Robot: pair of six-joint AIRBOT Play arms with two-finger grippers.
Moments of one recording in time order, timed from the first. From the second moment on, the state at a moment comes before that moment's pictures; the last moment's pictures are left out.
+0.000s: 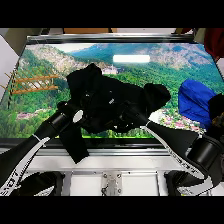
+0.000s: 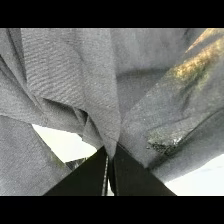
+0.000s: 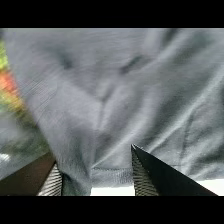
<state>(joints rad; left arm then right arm) -0.60 -1.23 0.96 1.59 -1.08 -1.92 0.74 -1.68 1.26 -1.94 1.19 1.74</state>
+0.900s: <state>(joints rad) -0.66 -1.01 1.66 1.57 -1.24 -1.85 0.49 -1.26 1.86 -1.95 1.63 1.67</state>
